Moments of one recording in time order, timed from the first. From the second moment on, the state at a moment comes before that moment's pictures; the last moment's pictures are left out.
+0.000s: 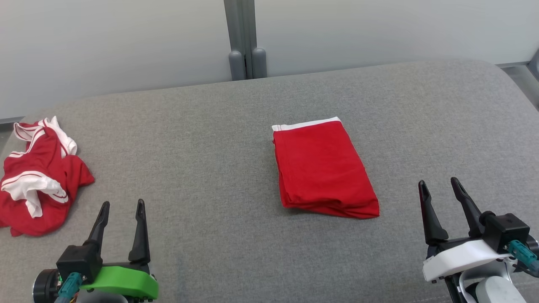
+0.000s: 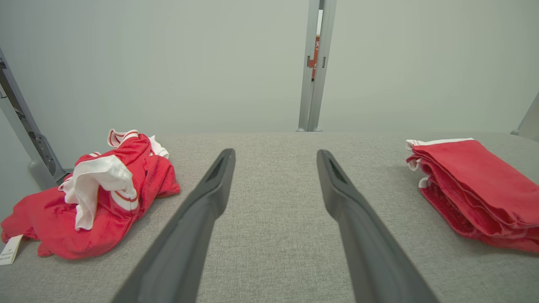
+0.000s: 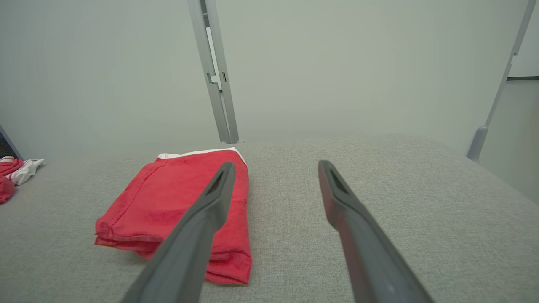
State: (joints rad) left arm -0.04 0.08 0.03 0.24 -0.17 -0.13 -0.26; right arm -0.03 -0.17 0.05 0.16 0.25 0.13 -0.26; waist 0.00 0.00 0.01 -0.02
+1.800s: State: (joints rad) left arm 0.01 0.12 0.02 0.17 -0.22 -0.10 -0.23; right arm -0.08 -0.15 0.07 0.24 0.22 0.13 -0.26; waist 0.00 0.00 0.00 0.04
